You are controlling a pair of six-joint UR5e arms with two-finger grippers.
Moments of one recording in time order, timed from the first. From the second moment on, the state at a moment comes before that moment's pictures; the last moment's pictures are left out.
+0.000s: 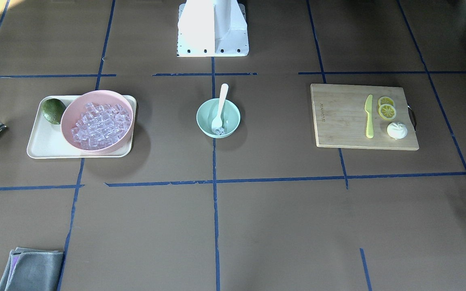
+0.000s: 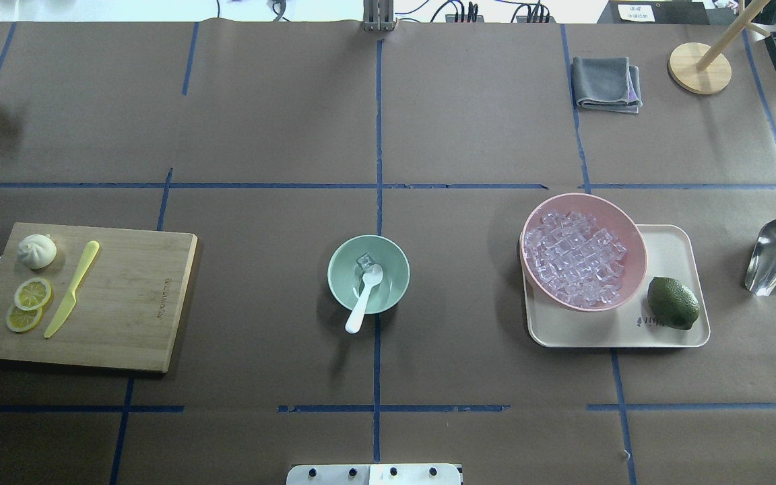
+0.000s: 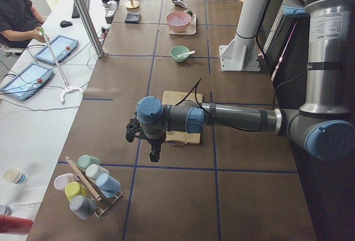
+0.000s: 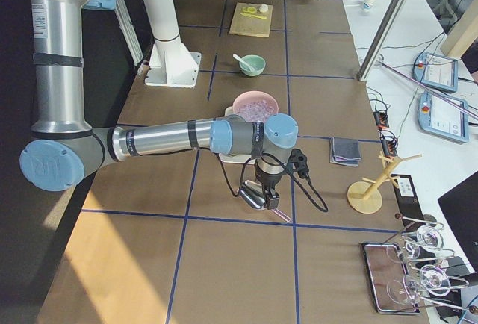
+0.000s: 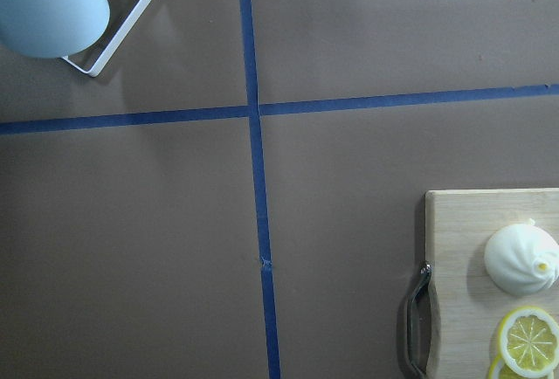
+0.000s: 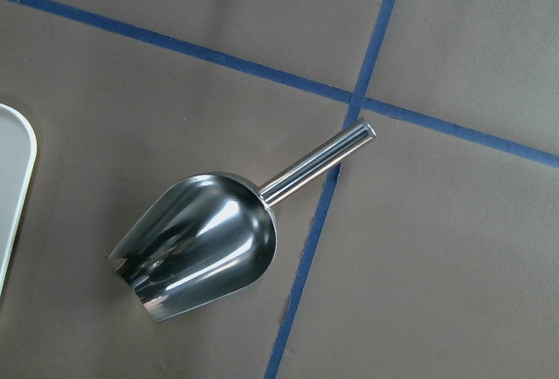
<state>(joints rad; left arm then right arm) -1.53 -1.51 -1.71 -1.57 -2.42 0.00 1.50 -1.60 1.77 -1.75 2.29 -0.24</state>
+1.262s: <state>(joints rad) -1.52 -1.43 -1.73 -1.57 -2.41 0.00 1.51 -1.63 1.76 -1.75 2.30 -0.24</state>
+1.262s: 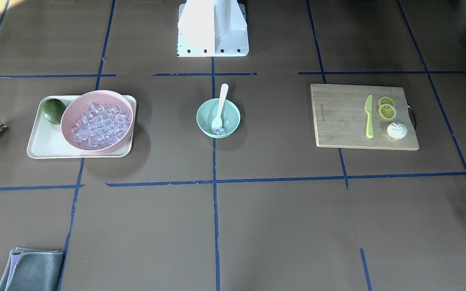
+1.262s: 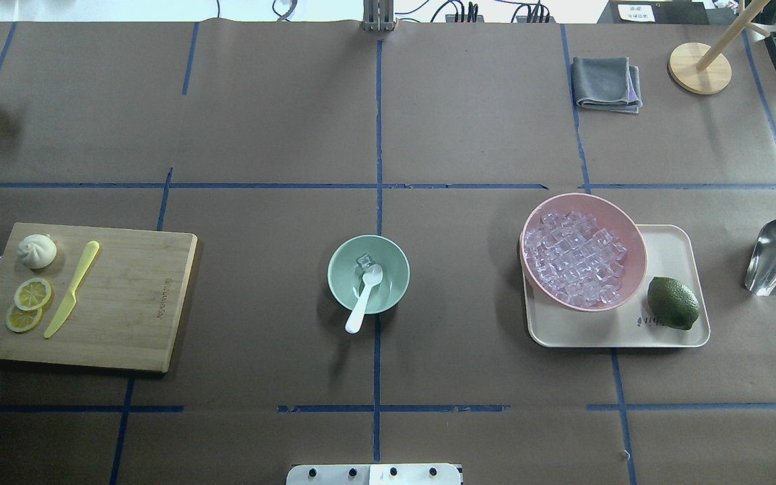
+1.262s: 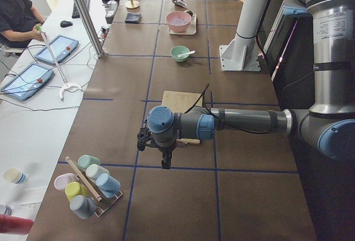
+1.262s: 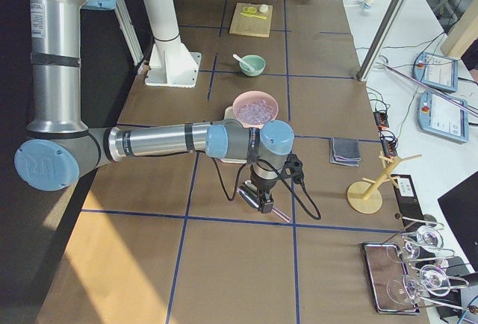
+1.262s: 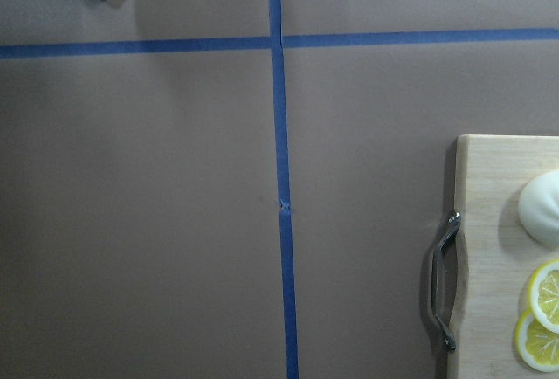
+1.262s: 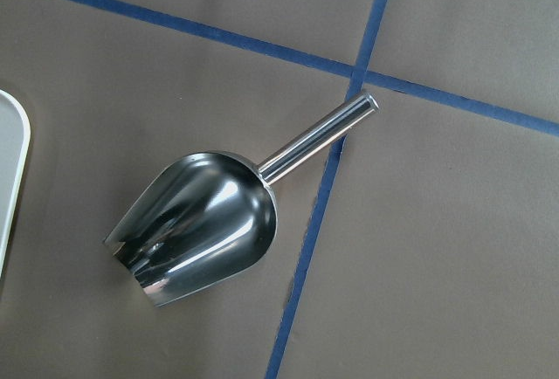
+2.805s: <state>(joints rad) -1.52 -1.42 -1.76 -1.54 -2.37 -0.01 1.50 -1.65 1.73 -1.73 2.31 -0.16</state>
